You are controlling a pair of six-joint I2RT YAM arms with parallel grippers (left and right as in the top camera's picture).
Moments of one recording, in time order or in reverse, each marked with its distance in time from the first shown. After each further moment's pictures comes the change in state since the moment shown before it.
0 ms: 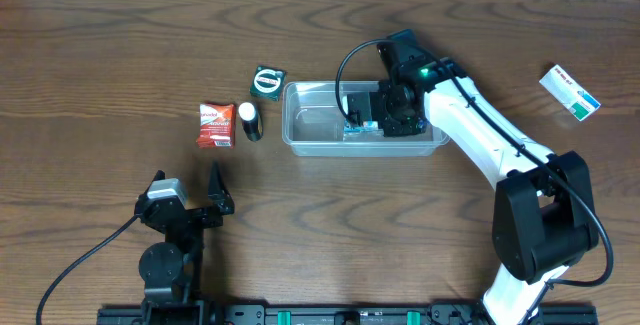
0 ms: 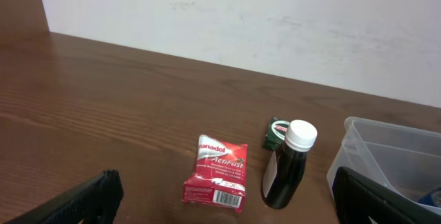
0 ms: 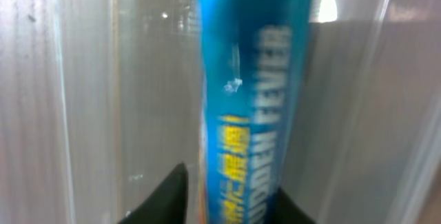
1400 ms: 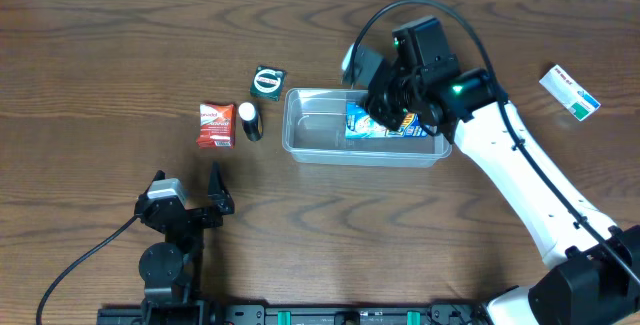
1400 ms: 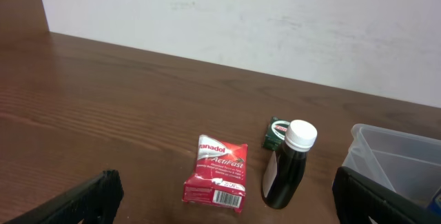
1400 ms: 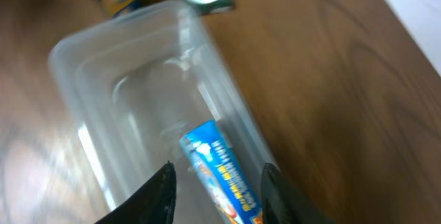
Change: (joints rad) left arm 0.000 0.000 0.000 0.000 0.000 0.000; right arm 0.032 -0.273 -0.011 0.124 -0.157 0.762
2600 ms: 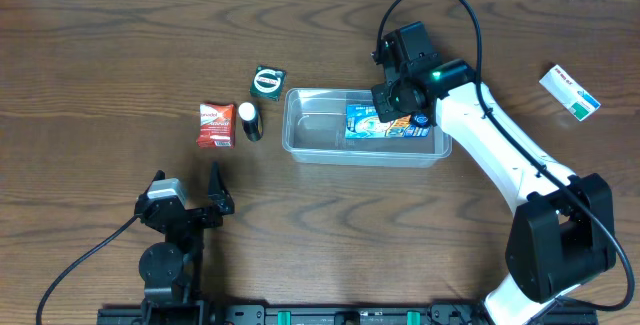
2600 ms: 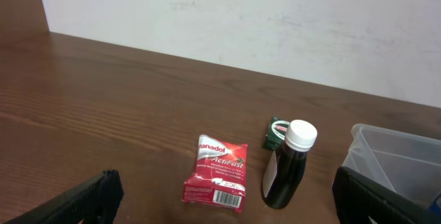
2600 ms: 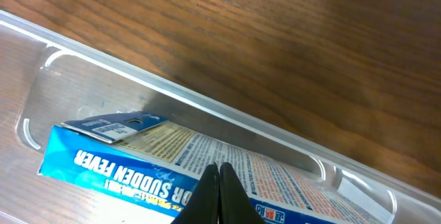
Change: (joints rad) left arm 0.000 0.000 0.000 0.000 0.000 0.000; right arm -0.031 0.176 0.000 -0.051 0.224 0.579
